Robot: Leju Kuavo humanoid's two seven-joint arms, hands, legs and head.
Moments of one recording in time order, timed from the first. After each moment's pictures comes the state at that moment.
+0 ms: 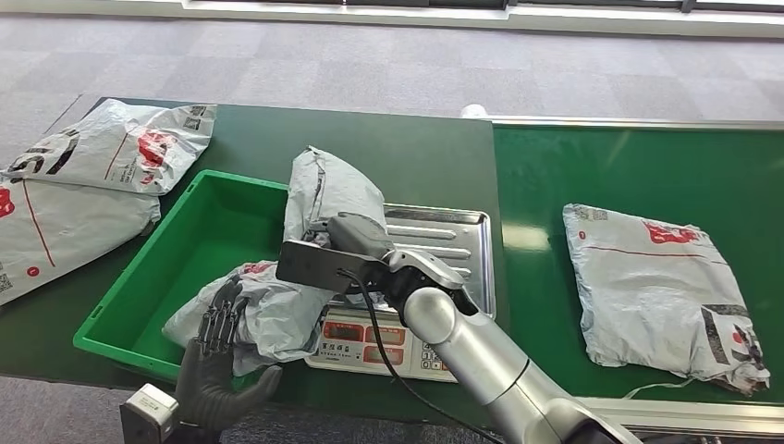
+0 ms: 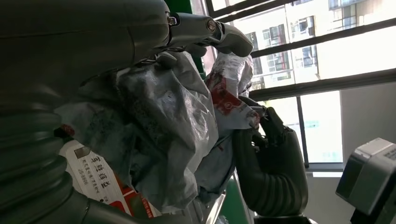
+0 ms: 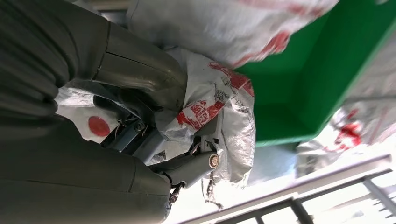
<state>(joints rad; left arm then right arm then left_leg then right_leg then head) 0.28 -0.17 -0.11 -1.72 -0.11 -0.18 -0.57 -0.58 0.17 0.66 -1.17 0.61 0.31 0.04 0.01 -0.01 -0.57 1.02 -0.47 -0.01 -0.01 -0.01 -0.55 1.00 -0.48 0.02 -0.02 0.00</state>
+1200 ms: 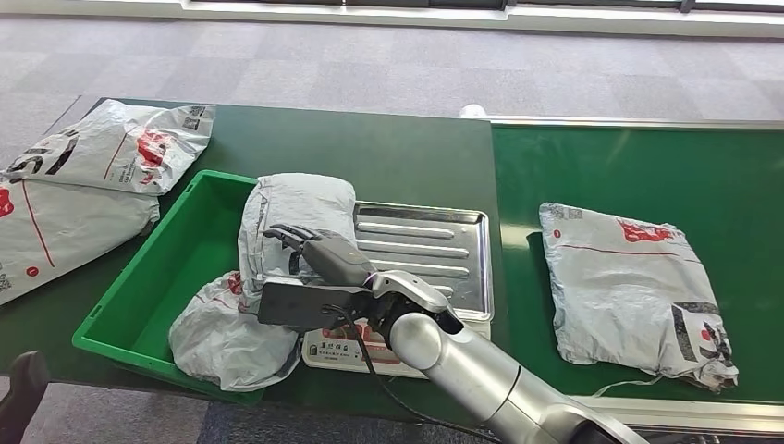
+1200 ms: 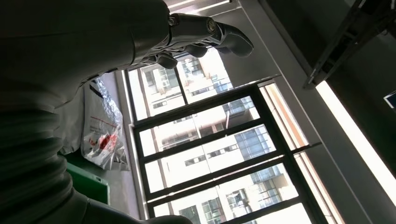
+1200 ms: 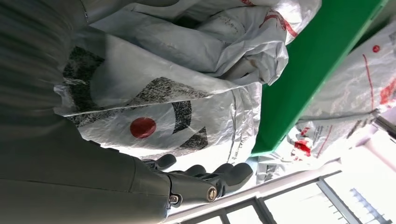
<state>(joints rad) 0.31 -0.33 0.33 -2.27 -0.18 -0.04 -0.66 -0.58 0.11 0.83 -1.18 0.49 0.15 -0.05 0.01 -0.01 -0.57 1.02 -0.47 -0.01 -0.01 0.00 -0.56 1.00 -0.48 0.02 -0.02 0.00</state>
